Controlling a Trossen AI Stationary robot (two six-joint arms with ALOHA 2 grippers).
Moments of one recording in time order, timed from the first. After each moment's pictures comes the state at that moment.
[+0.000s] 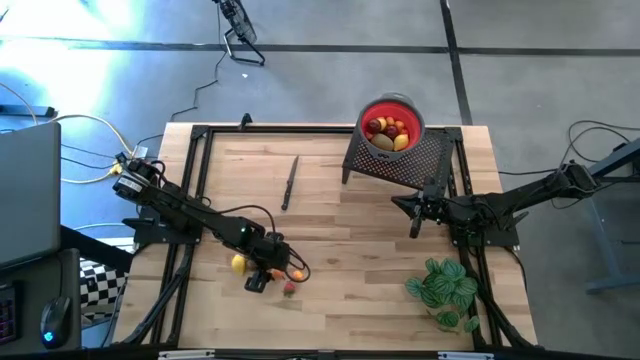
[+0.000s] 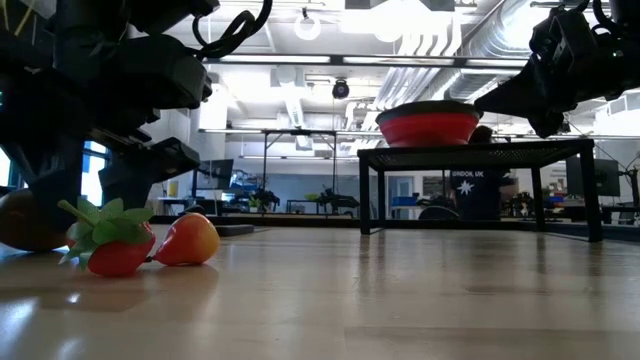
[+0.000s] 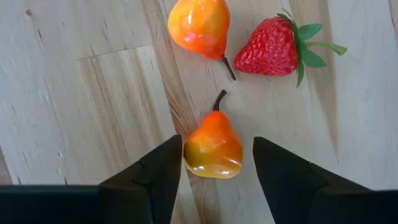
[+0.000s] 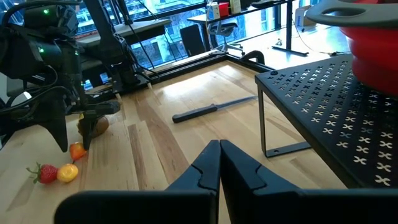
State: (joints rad) left arm -0.36 1.59 0.84 -0.34 0.16 -0.16; right arm 0.25 0.57 0.14 0.23 0.60 0.34
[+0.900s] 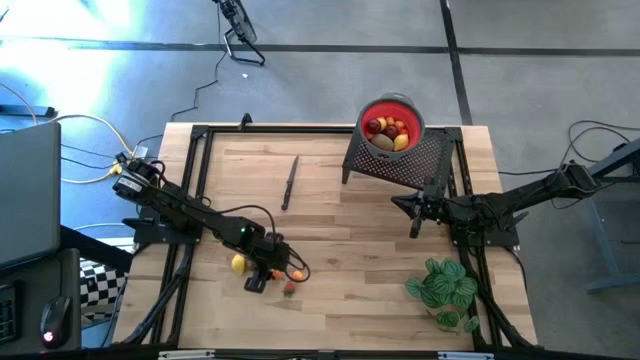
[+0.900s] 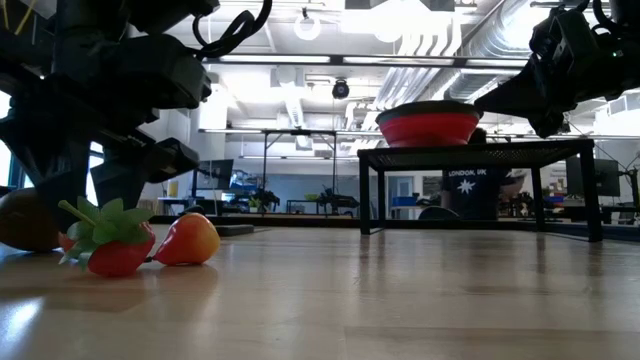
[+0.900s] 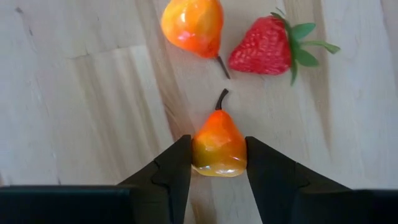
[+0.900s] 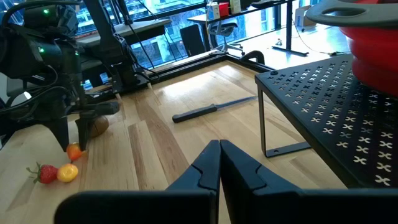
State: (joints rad) left arm -0.36 1.59 0.84 -0.34 0.17 -0.16; right arm 0.25 0.57 0.14 0.23 0.60 0.34
